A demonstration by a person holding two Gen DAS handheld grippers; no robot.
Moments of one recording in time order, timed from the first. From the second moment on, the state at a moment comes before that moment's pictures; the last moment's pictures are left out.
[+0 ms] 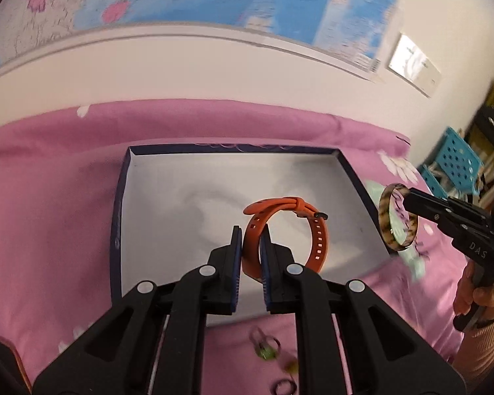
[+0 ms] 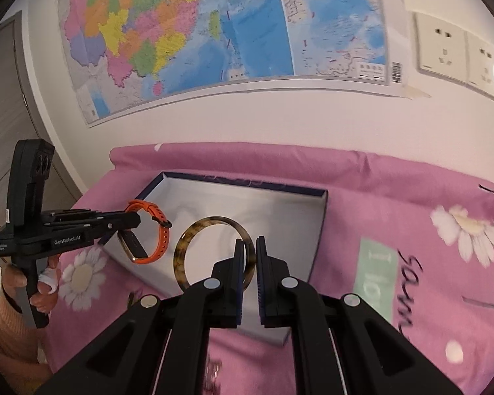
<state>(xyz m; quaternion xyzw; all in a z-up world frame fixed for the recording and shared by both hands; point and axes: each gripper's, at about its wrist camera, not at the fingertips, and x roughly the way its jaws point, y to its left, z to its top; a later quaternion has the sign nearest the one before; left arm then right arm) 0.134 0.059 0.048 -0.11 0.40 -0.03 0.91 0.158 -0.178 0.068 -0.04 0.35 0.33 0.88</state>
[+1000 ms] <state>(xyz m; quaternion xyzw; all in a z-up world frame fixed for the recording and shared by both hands) 0.231 0.089 0.003 -0.17 0.47 0.04 0.87 0.265 -0.094 0.026 -0.09 0.42 0.28 0.86</state>
